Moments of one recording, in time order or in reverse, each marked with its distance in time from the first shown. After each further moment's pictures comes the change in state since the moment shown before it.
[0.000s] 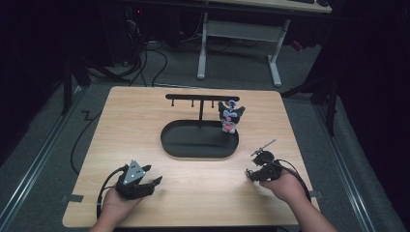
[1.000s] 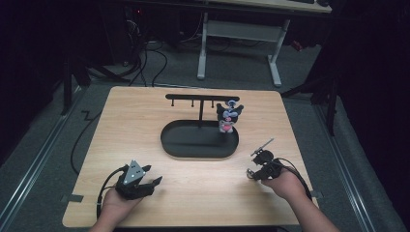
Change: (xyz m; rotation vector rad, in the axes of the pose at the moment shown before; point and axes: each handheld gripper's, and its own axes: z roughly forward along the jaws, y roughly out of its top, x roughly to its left) left arm 0.001 -0.001 0.000 0.002 -0.001 0.001; right arm -0.006 0.004 0.009 0.067 -0.063 -0.036
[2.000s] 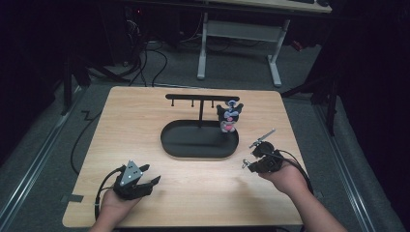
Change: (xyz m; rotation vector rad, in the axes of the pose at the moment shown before) left arm 0.000 -0.001 -0.005 -0.030 0.008 0.008; right arm 0.017 0.016 -0.048 -0.119 0.019 -0.087
